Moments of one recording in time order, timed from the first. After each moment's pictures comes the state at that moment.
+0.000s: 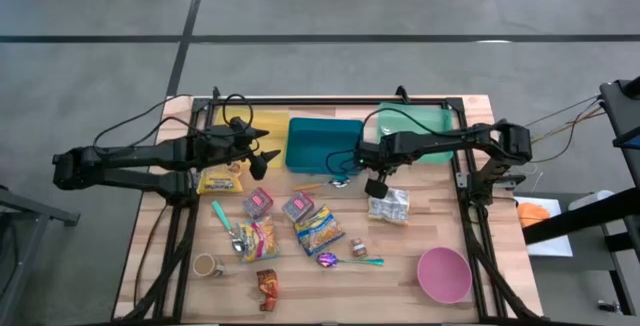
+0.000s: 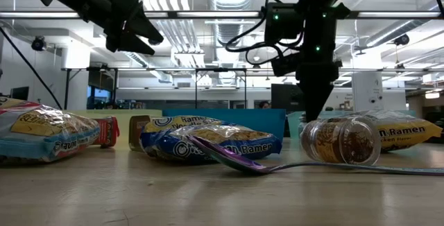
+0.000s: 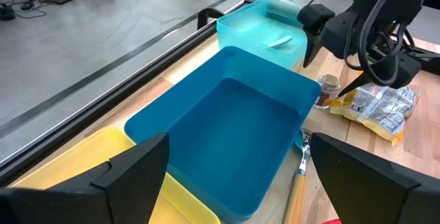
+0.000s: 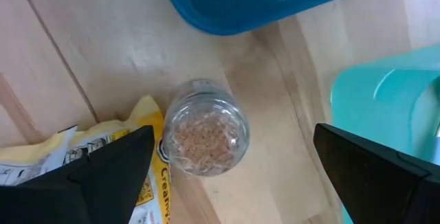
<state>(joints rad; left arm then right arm) 0.20 0.89 0.59 -0.17 -0.26 -0.22 -0.16 1.67 1.07 -0.83 0.13 0.22</state>
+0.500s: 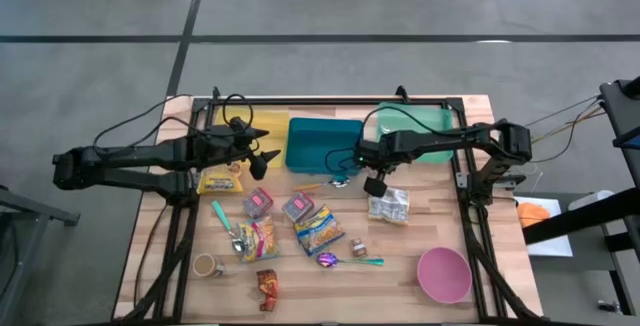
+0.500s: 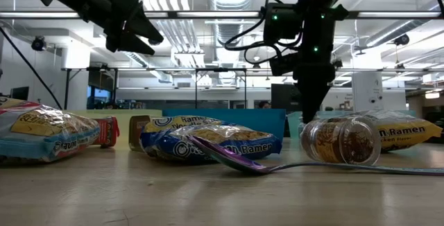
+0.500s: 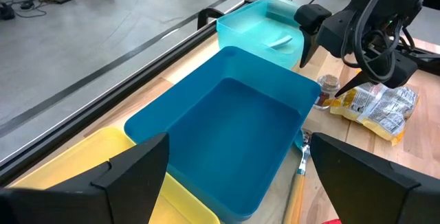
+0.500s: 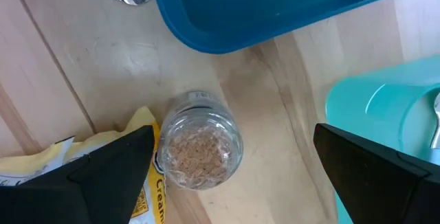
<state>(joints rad) 0.20 0.89 0.59 -0.17 -0.26 -0.22 -0.17 1.67 1.07 -0.80 0.13 0.20</state>
